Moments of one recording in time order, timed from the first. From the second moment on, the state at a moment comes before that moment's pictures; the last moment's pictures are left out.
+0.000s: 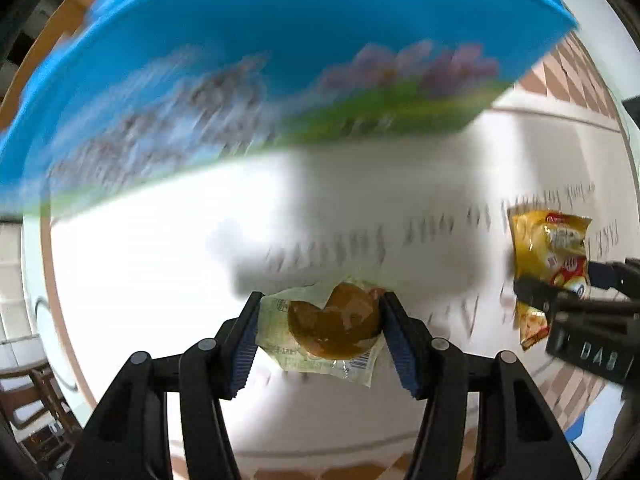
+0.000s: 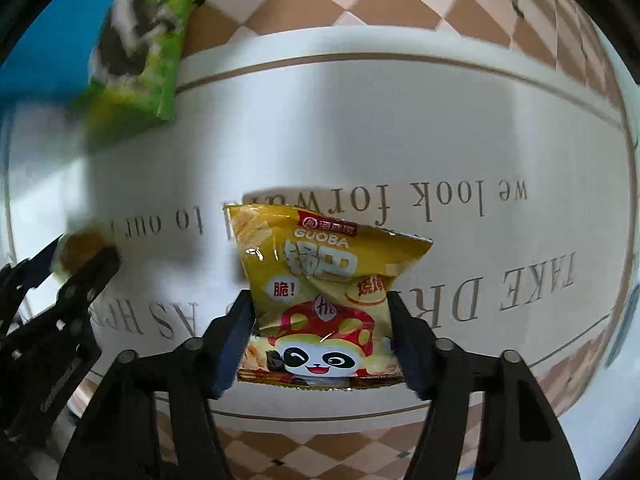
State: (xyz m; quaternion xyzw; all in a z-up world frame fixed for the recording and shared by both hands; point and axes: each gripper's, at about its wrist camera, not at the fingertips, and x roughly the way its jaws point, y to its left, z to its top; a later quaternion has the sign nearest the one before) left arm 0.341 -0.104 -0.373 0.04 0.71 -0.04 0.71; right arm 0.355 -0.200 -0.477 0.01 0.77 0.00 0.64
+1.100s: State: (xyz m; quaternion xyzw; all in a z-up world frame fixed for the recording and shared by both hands) left arm 0.286 -0.047 -0.370 -0.01 0.71 -0.02 0.70; right arm 0.254 -0.100 -0.458 -0.07 0.76 0.05 0.64
